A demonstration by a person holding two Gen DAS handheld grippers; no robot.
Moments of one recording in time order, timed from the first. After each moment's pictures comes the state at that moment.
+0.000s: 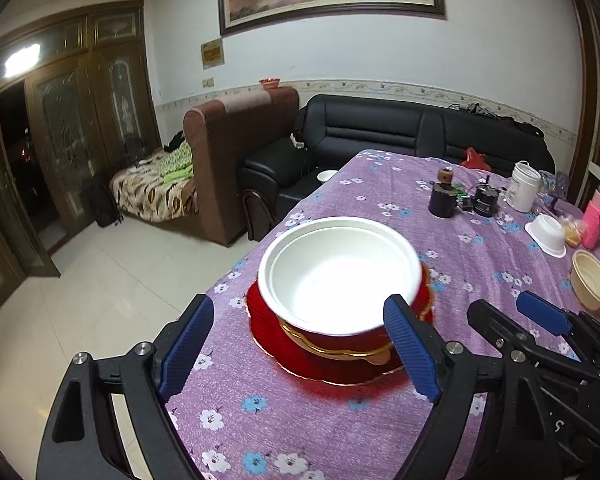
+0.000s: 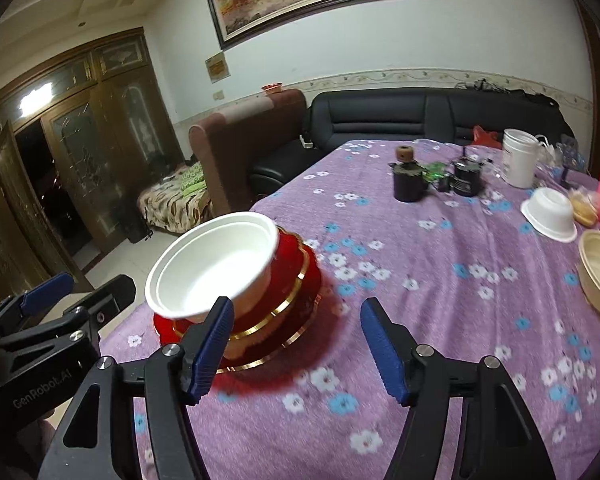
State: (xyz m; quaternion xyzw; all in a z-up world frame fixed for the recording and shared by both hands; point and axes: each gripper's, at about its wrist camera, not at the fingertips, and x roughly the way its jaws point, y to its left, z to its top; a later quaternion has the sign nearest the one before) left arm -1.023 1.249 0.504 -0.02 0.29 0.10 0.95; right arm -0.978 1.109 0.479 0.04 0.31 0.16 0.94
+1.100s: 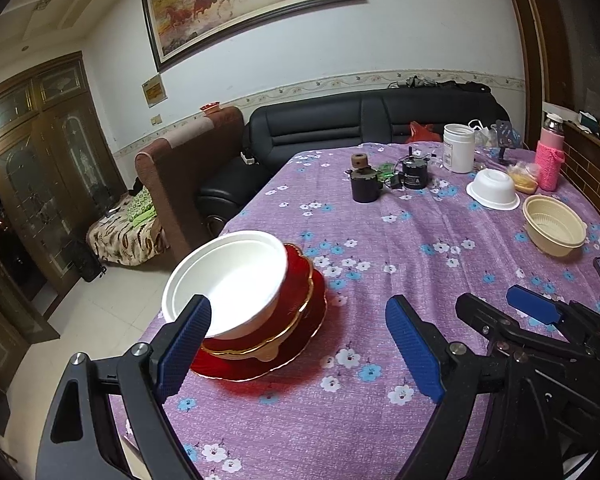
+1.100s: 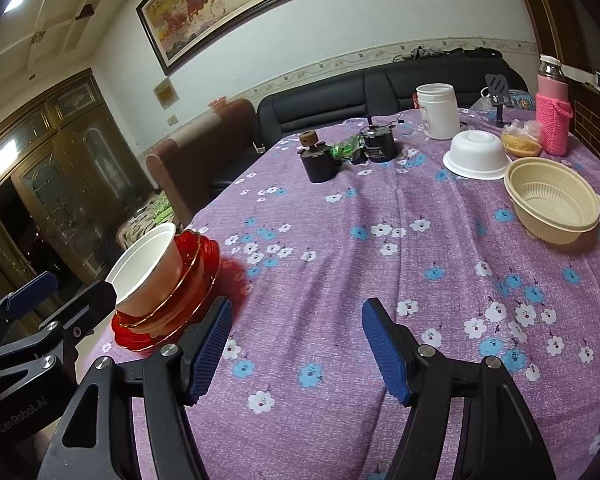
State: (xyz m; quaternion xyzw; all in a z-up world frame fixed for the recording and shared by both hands) left arm -1.026 1.138 0.511 0.07 0.29 0.03 0.95; right arm -0.994 0.991 0.461 0.12 0.32 0.11 0.93
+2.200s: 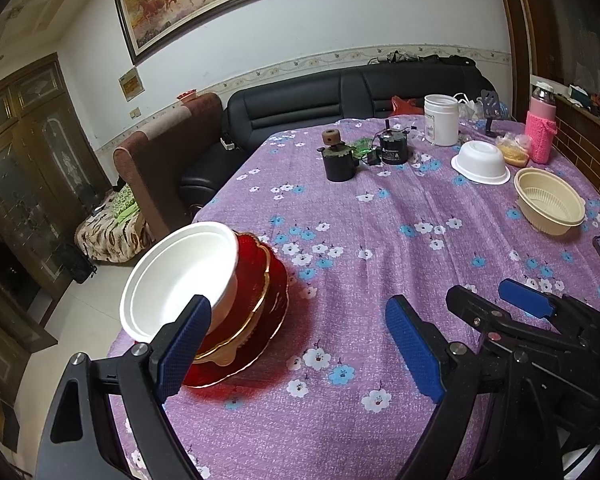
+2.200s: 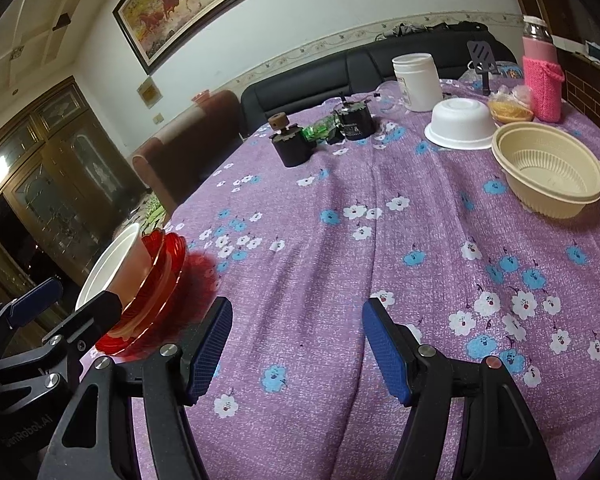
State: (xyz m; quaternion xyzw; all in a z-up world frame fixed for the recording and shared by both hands) left arm -0.995 1.107 0.489 0.10 0.33 0.01 0.94; right arm -0.970 0.961 0.436 0.16 0.35 0.10 0.92
